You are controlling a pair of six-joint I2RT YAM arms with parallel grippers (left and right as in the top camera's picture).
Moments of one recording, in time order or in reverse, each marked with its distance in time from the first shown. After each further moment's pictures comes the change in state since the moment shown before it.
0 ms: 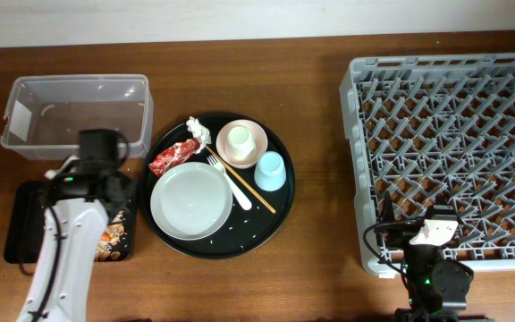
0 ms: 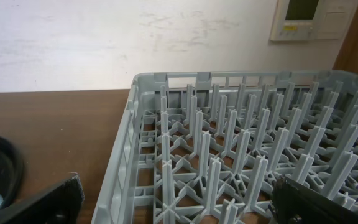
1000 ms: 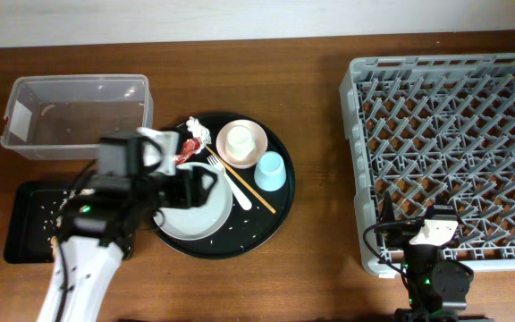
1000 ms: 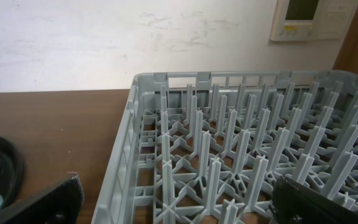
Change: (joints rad) left arm -0.266 -0.195 0.019 0.125 0.724 0.718; right arm 0.000 0.000 0.000 0.000 0.000 0.000
